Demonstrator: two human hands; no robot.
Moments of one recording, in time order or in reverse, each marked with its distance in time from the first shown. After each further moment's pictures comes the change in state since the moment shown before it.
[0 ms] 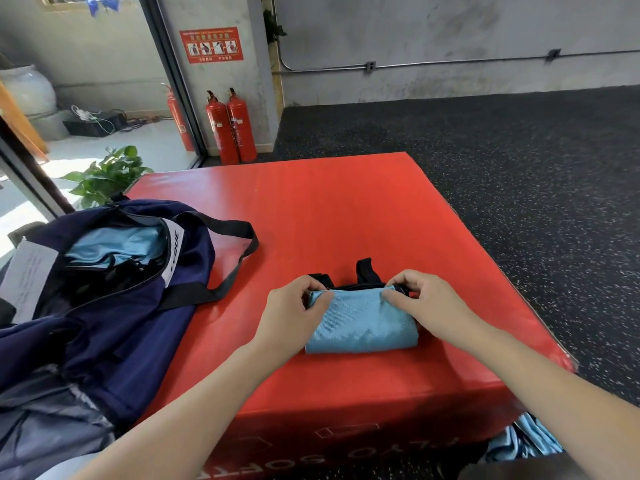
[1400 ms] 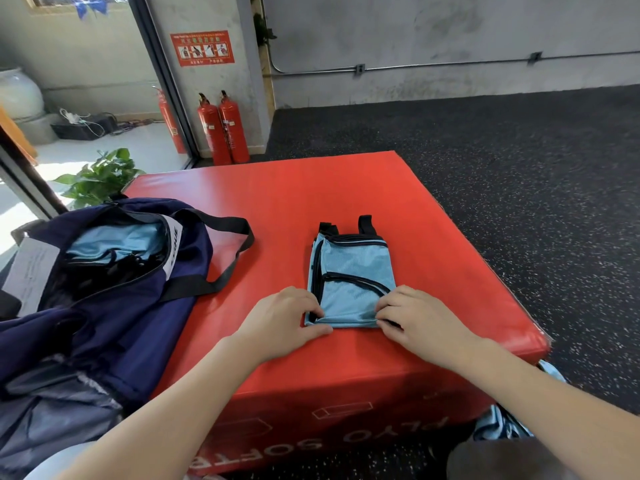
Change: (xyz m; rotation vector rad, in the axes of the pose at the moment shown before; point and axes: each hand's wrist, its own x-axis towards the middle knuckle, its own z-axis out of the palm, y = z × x) left_hand -0.010 -0.025 -0.016 0.512 -0.309 0.393; right_hand -0.038 0.027 0.020 -0.676 0.044 -0.578
